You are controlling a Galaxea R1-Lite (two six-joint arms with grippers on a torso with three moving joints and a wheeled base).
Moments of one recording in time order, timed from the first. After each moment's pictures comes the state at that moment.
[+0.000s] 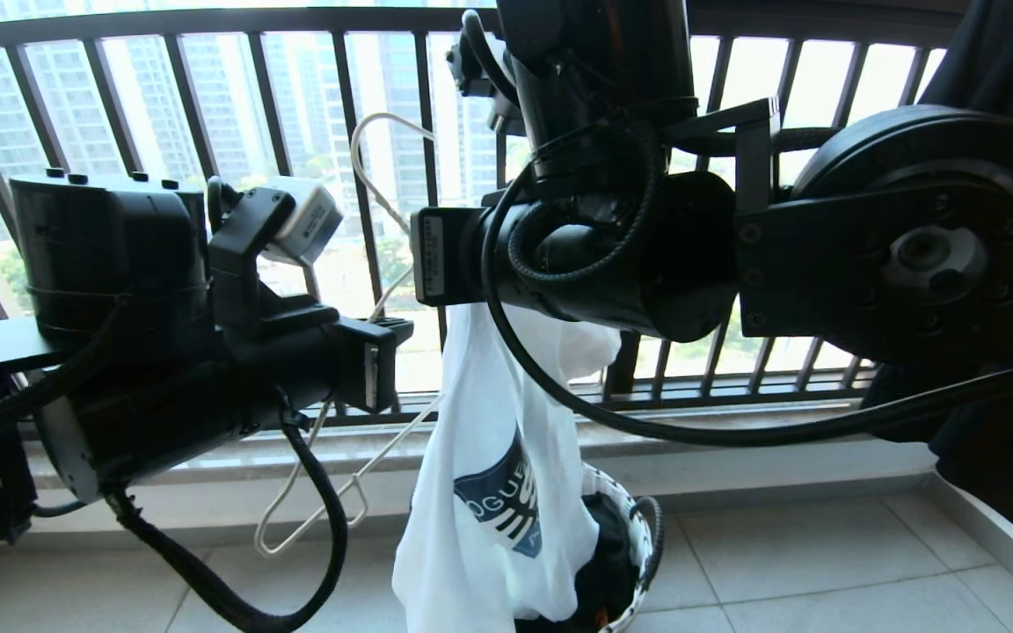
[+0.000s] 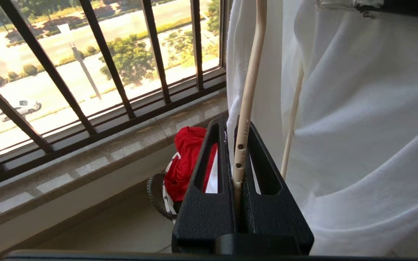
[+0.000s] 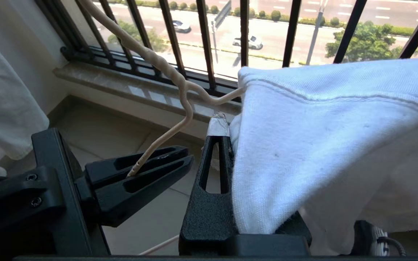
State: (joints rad) left arm -0.60 1.45 -0.91 -0.38 0.11 -0.05; right arm 0.97 1.97 -1.93 0.22 -0.40 0.27
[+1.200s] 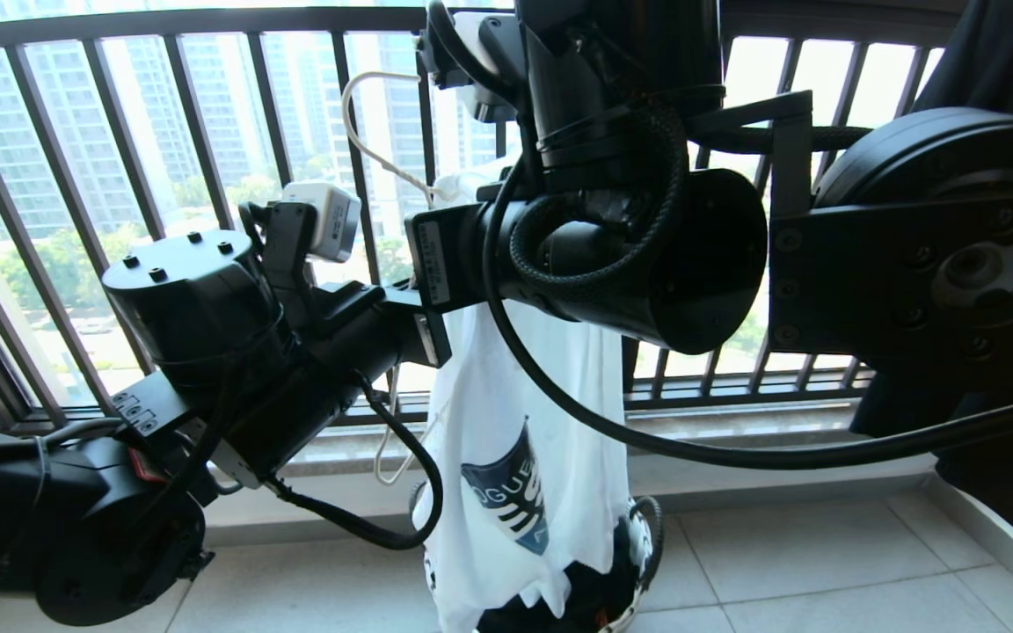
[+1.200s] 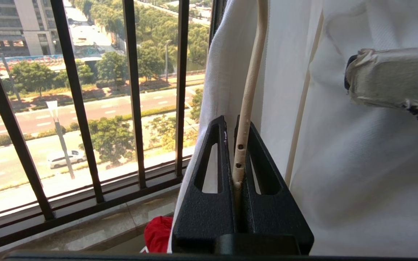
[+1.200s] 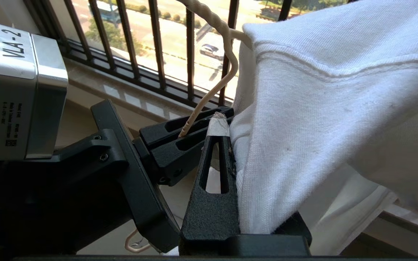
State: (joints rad) left arm -0.60 1.67 -0.79 -1.07 0.11 -0.11; right arm 1.00 1.94 -1.89 0.15 -0.45 0.09
